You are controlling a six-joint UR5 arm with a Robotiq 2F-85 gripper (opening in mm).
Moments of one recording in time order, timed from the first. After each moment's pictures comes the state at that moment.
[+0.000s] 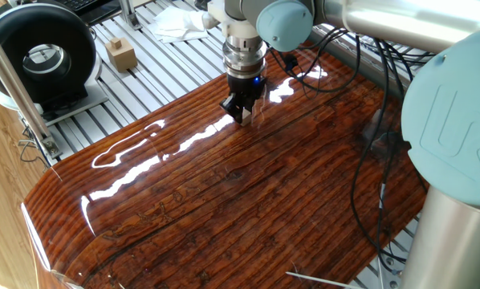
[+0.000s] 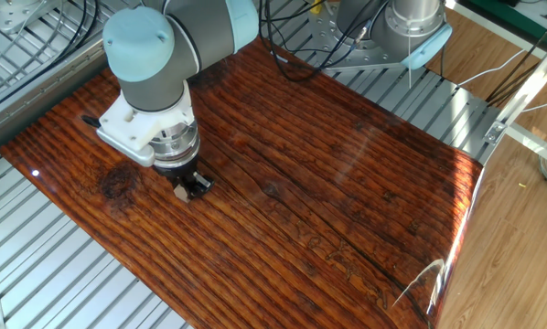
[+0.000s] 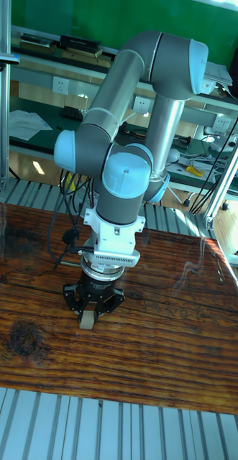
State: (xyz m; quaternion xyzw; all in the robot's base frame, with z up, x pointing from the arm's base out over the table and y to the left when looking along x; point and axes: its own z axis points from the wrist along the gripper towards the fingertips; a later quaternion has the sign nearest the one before) arm 0.587 -0.014 0.011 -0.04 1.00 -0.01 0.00
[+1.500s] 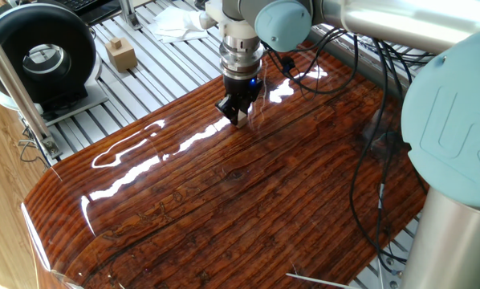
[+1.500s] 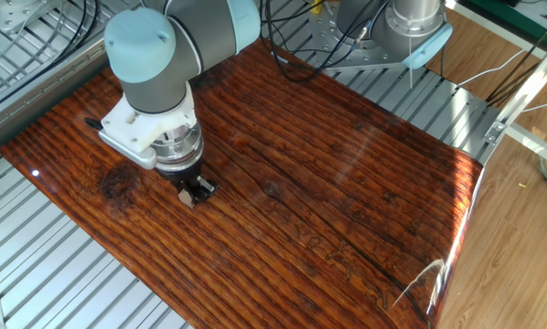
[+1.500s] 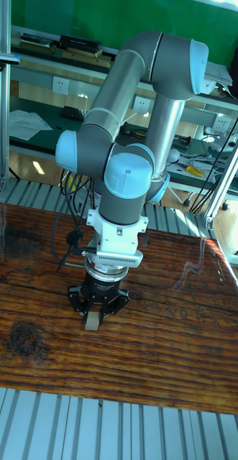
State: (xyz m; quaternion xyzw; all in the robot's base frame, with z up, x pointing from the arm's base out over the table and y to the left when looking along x) arm 0.588 -0.002 0.011 -0.04 1.00 0.00 0.01
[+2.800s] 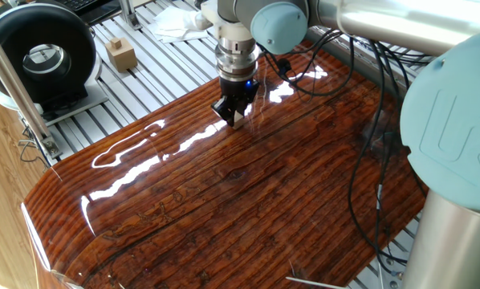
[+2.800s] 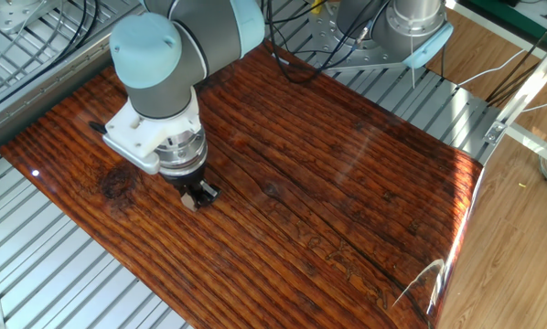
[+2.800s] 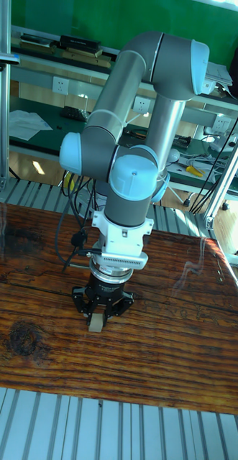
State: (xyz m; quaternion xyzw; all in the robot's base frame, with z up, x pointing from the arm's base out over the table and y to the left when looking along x) arm 0.591 0.008 0.010 -0.02 1.00 0.00 0.01
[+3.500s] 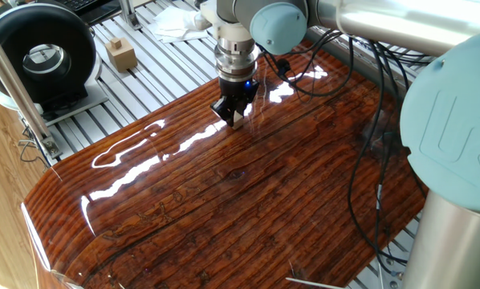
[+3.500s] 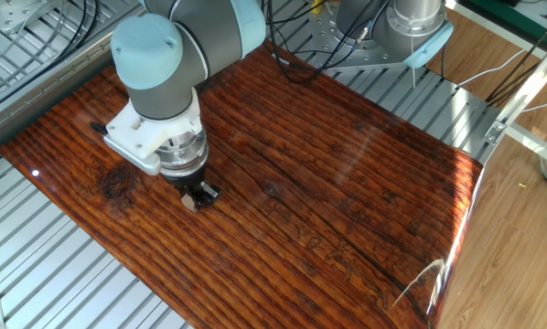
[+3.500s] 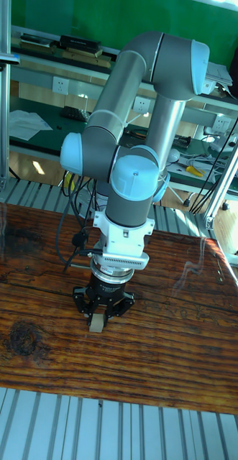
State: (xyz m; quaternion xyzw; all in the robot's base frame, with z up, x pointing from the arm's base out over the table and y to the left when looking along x) arm 0.592 0.011 0.010 -0.02 1.00 0.00 0.01
